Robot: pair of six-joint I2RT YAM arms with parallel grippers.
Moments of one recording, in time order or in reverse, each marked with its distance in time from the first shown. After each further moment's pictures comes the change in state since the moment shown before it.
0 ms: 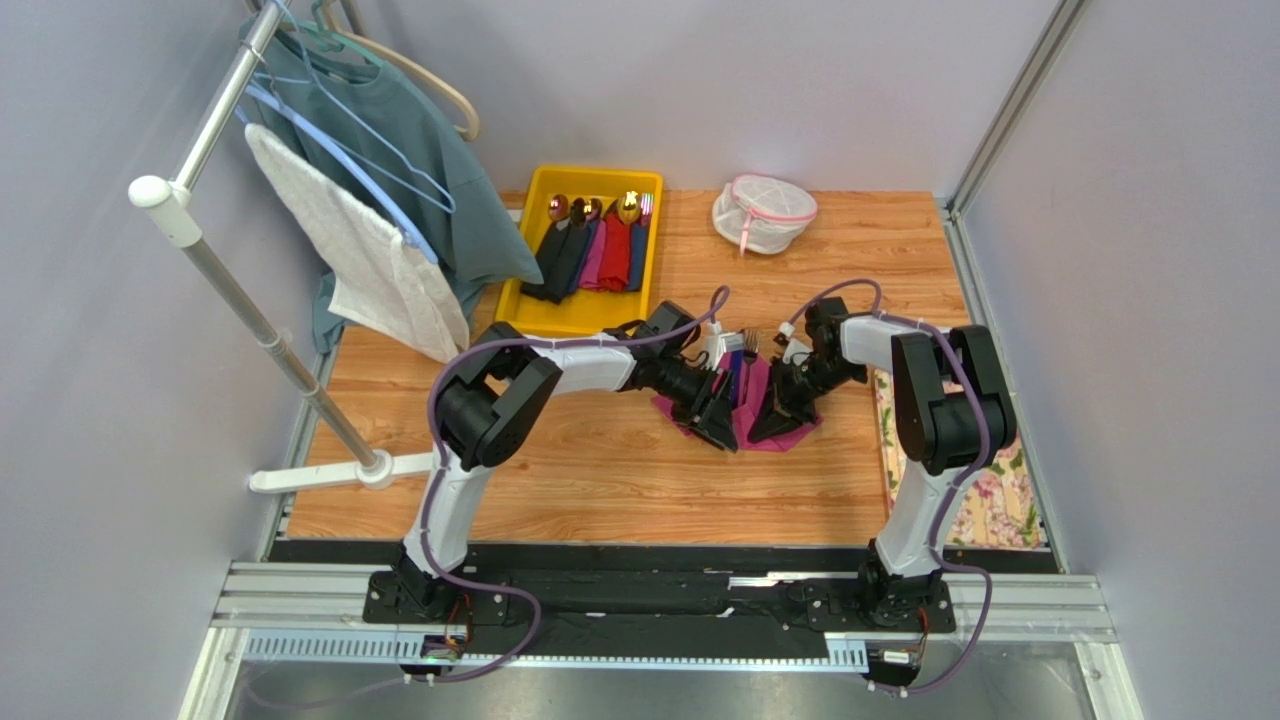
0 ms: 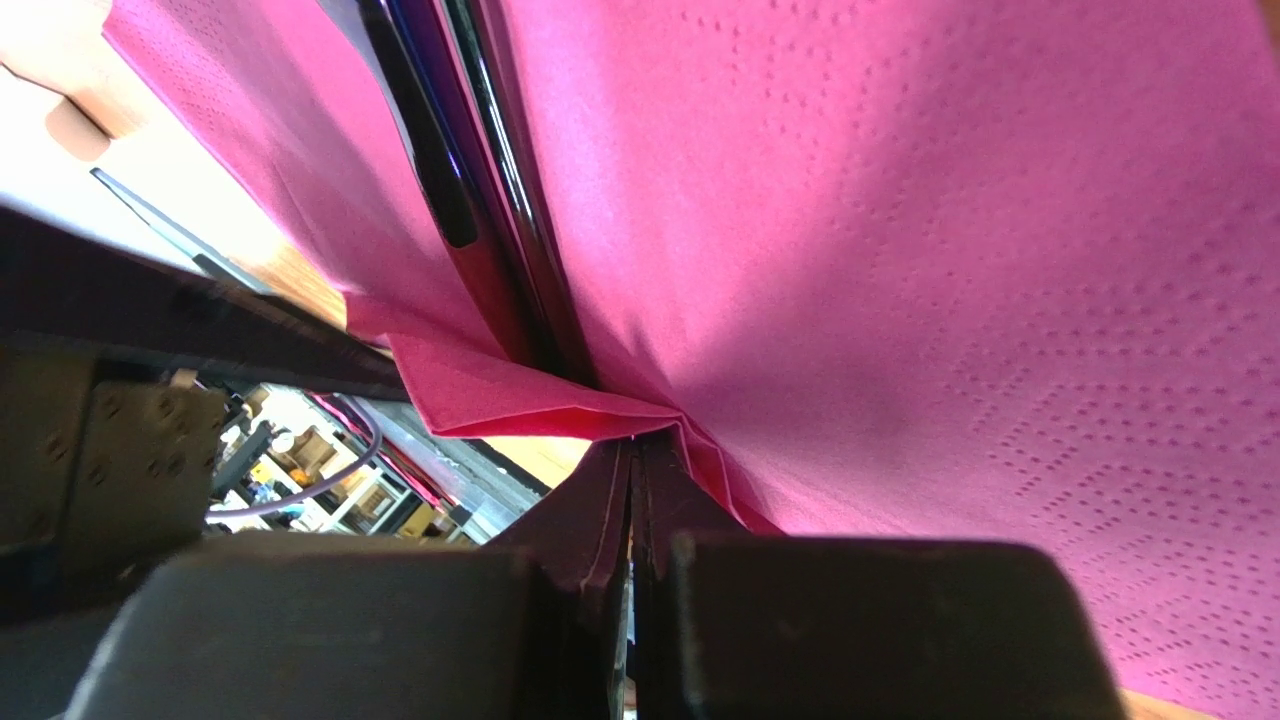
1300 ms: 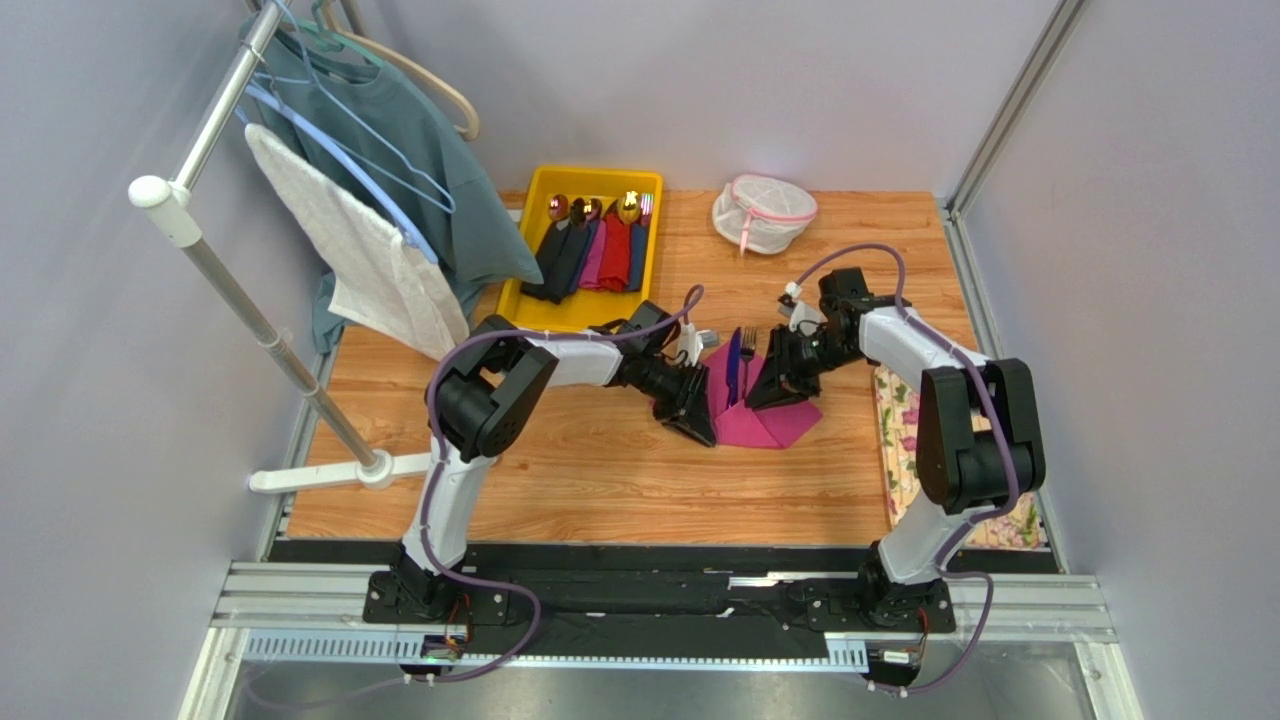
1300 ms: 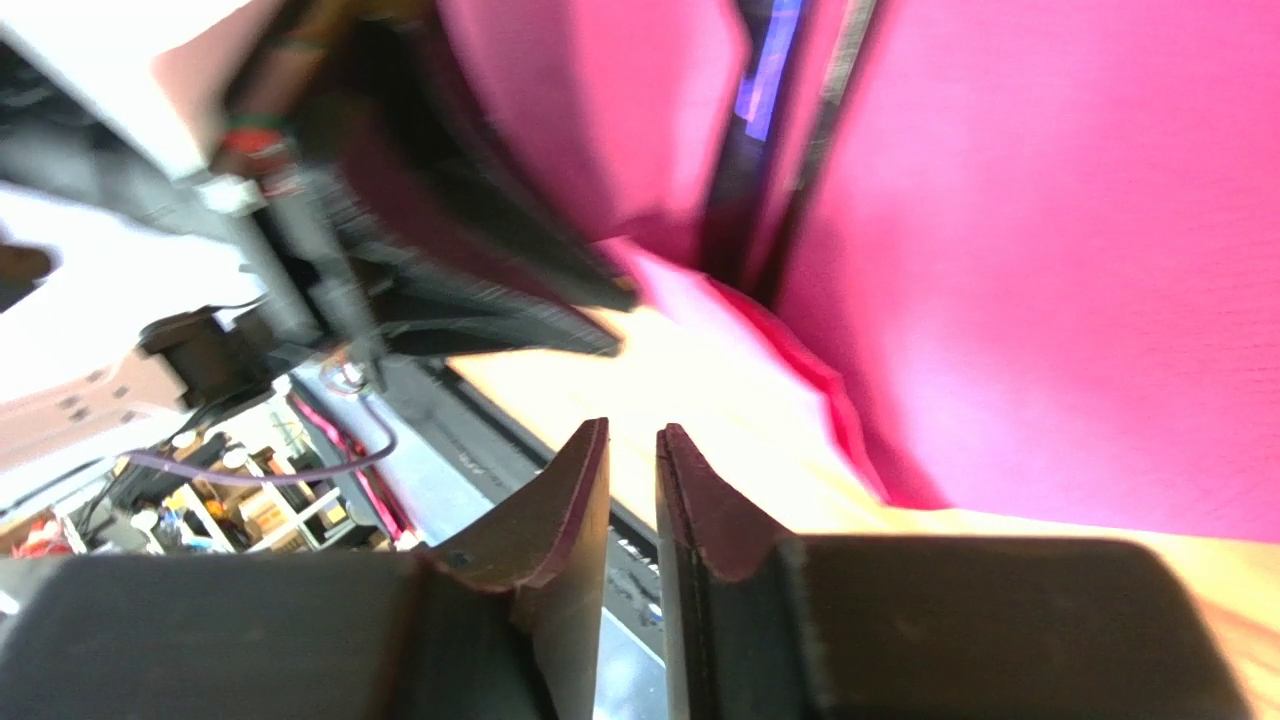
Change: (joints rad) left arm 0.074 0.024 -0.039 -0.010 -0.014 -0.077; right arm 0.001 -0.174 0.045 -0.010 -0.048 -0.034
